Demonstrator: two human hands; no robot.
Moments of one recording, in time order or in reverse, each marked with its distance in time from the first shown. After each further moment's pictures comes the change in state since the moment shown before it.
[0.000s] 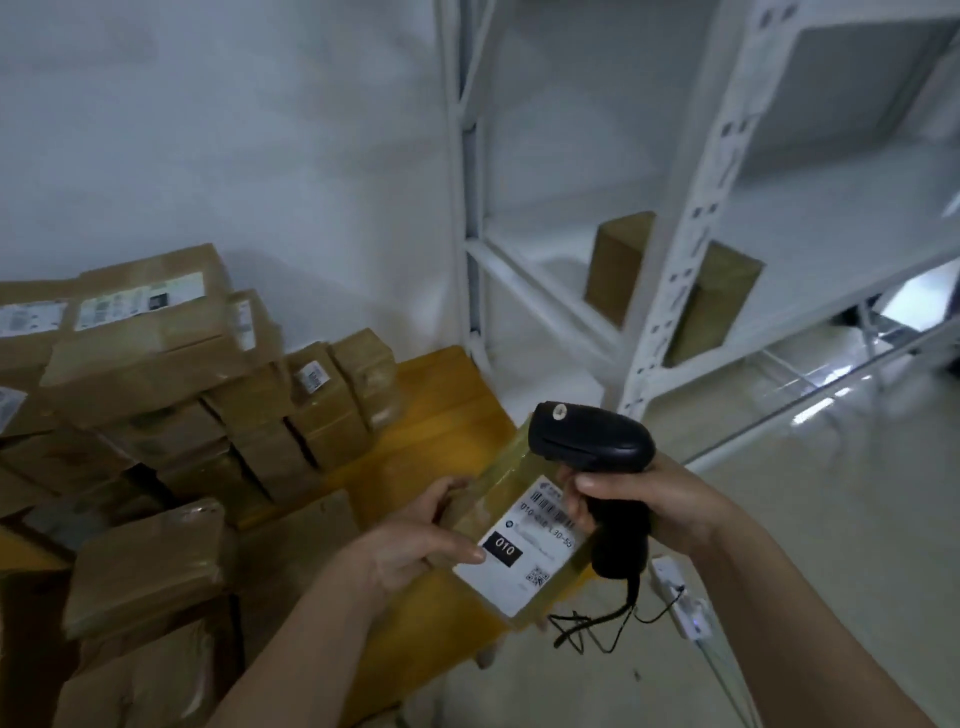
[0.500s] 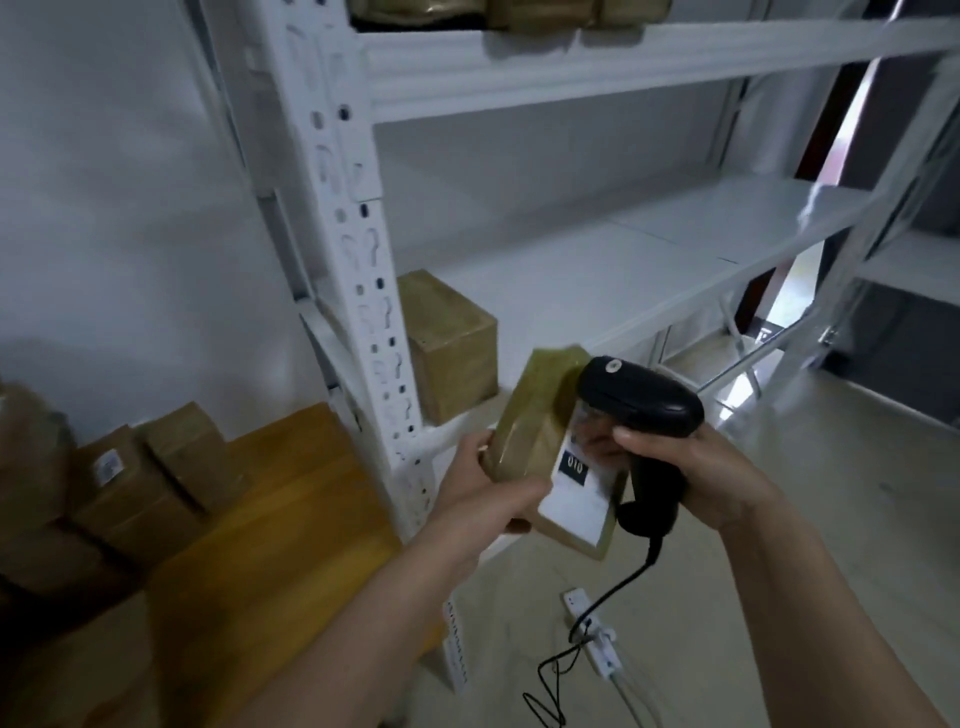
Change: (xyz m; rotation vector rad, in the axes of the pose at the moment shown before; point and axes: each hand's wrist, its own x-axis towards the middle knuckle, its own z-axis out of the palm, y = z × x) left_hand 0.110 0.101 0.303 0.106 0.247 0.302; right_hand -0.135 -0.057 -0.241 -0.008 0.373 -0.248
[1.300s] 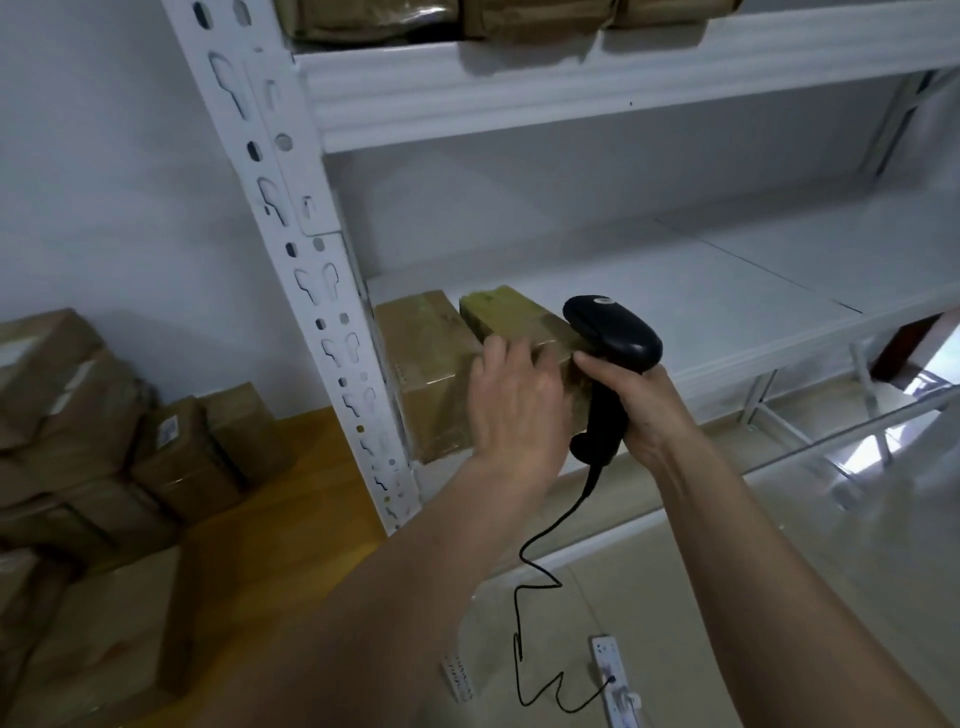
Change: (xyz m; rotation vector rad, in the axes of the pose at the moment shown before) left_hand 0.097 0.082 0.079 1.376 0.692 0.545; right_hand 0.159 -0.017 -0.025 0.213 0.099 0.018
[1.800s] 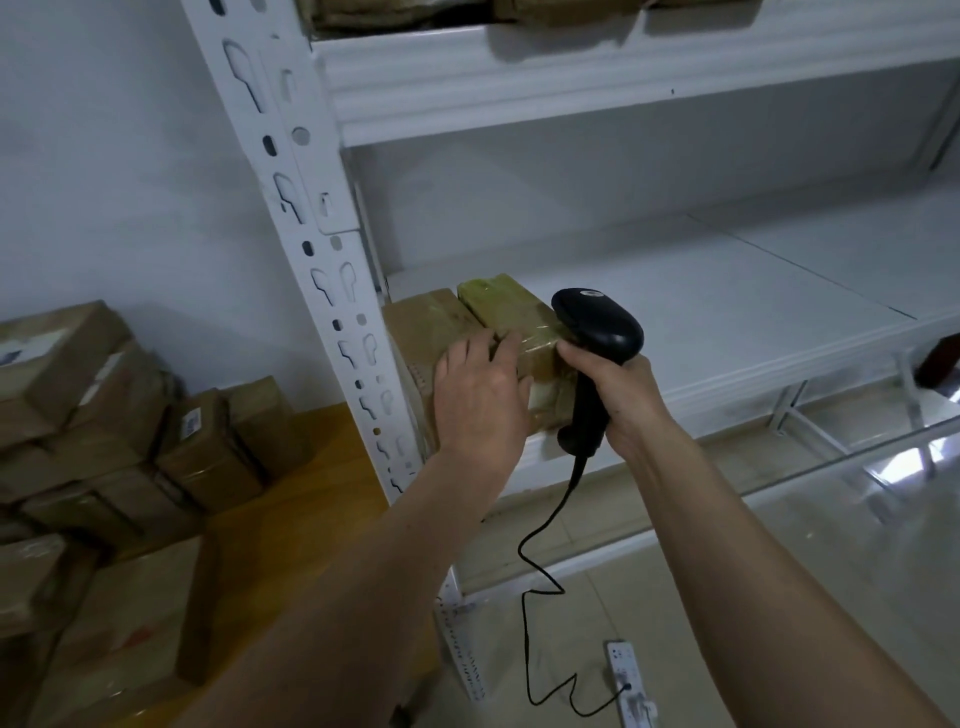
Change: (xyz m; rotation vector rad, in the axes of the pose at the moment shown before) left_hand 0.012 -0.053 0.023 -0.074 0.047 -0.102; right_hand 0.022 0.009 0.039 -0.069 0.097 0.049
